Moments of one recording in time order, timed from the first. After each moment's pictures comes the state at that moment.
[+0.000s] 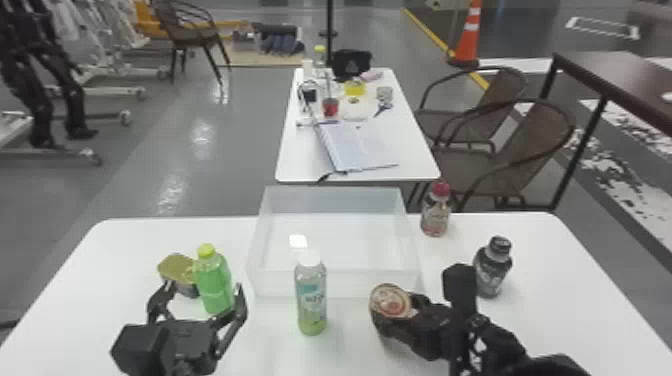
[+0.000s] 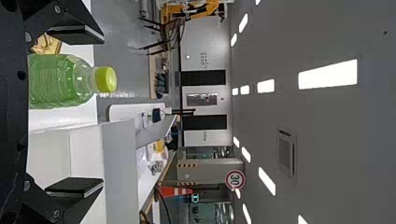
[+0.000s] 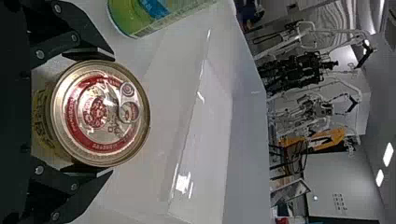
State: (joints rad) left arm 0.29 0.00 0.00 -1.70 -0.05 -0.28 0.00; right arm -0.13 -0.12 0.19 -1.31 -0.12 0.24 0.53
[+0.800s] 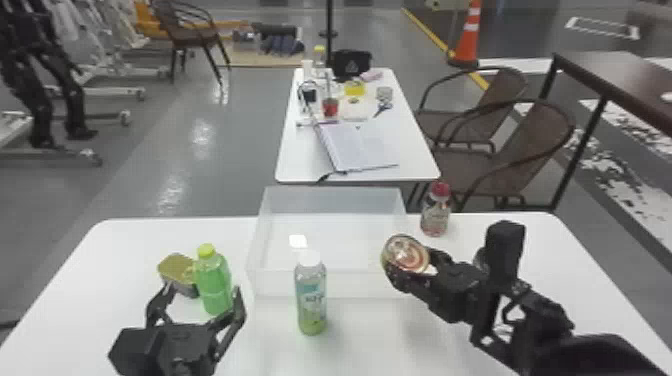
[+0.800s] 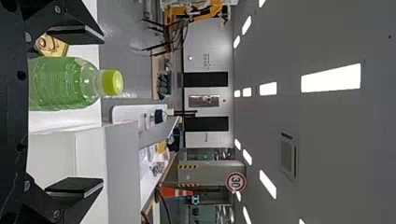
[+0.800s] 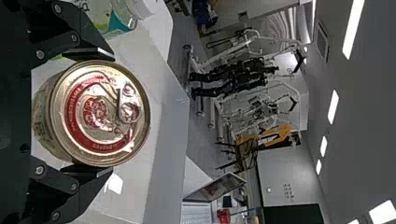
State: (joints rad) left arm 0.29 0.00 0.00 -1.68 -0.03 -0.29 0.00; right arm -0.03 -0.12 0.09 -1.72 -0.21 0.42 0.53
